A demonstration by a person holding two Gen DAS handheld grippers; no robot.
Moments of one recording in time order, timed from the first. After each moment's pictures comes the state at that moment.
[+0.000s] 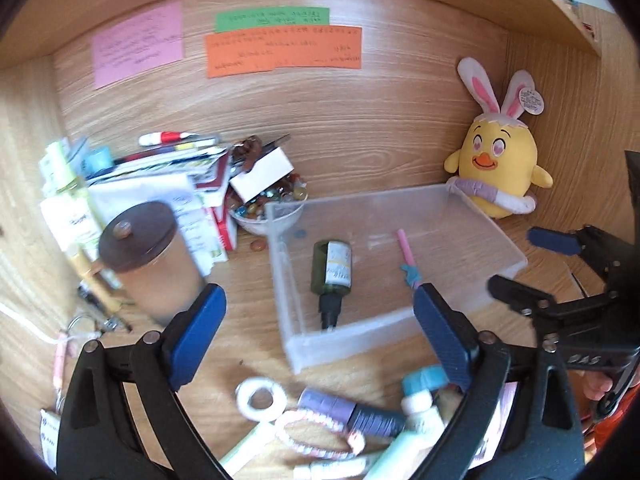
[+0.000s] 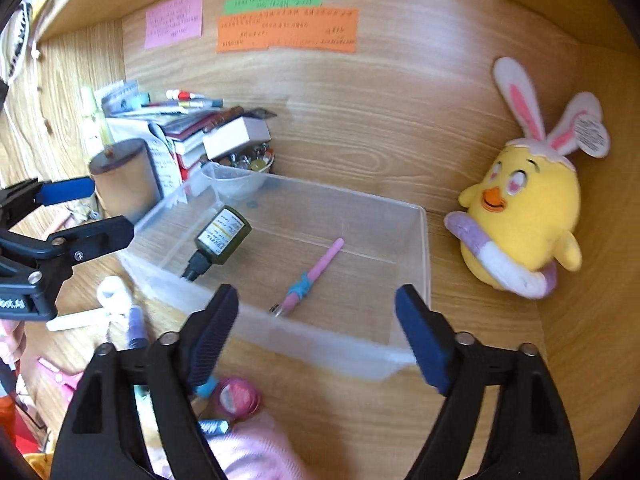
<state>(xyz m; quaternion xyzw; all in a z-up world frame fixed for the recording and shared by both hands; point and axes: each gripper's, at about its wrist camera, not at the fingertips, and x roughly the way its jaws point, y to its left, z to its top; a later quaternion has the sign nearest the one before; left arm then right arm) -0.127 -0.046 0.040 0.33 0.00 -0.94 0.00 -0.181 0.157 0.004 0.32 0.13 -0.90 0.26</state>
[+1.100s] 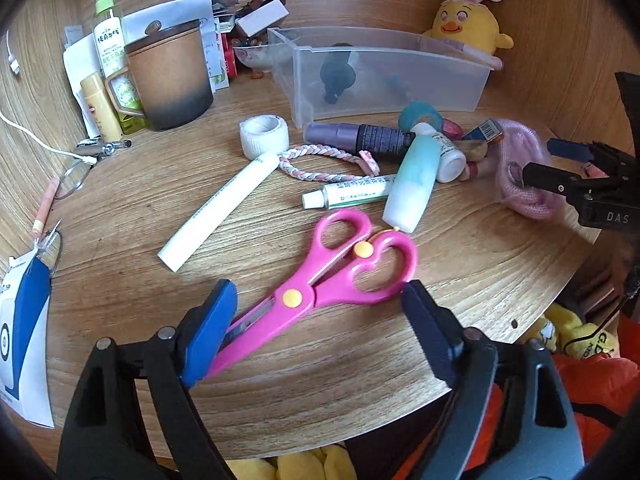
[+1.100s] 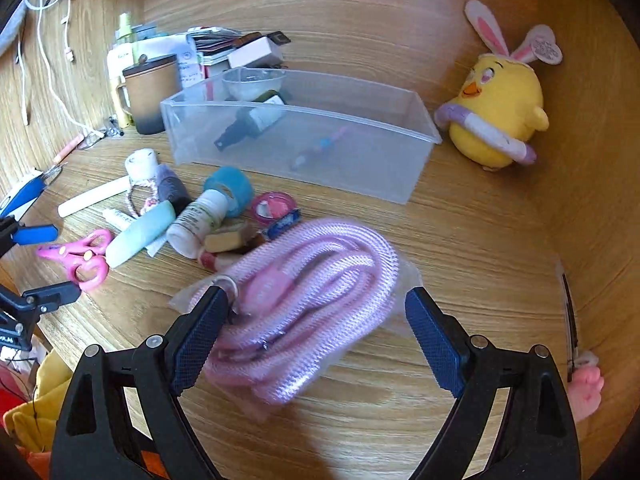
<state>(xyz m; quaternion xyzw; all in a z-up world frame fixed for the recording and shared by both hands) 0.005 -0.064 -0.072 0.43 -0.01 -0.90 -0.04 -0.079 0.195 -0.064 0.37 0.14 -0.89 0.23</state>
